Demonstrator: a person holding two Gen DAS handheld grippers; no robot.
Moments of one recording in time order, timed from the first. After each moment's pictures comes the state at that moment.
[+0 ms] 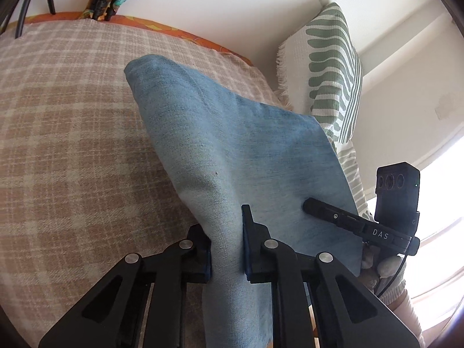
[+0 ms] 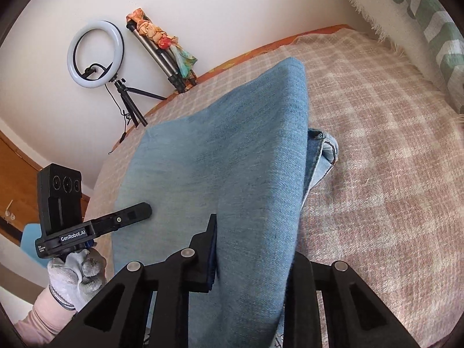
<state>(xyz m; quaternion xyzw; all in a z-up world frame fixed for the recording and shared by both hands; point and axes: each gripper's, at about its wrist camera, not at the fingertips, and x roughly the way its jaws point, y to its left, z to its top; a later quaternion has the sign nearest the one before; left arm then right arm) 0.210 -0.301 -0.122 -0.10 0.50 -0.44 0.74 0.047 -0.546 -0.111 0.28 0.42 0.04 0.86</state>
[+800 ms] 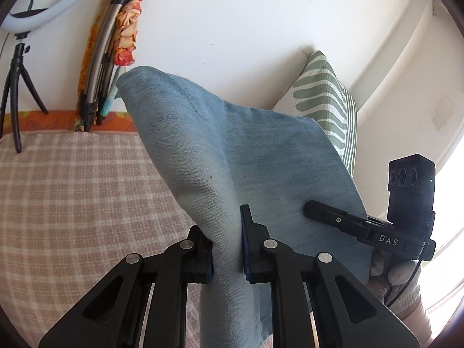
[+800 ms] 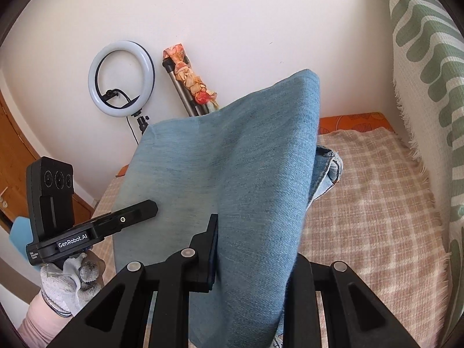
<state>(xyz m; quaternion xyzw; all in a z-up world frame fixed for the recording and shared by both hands) 0.289 -0.324 -0.011 -0.09 0.40 -0.43 0.80 0.166 -0.557 0.009 0.19 0.37 0.05 0.91</state>
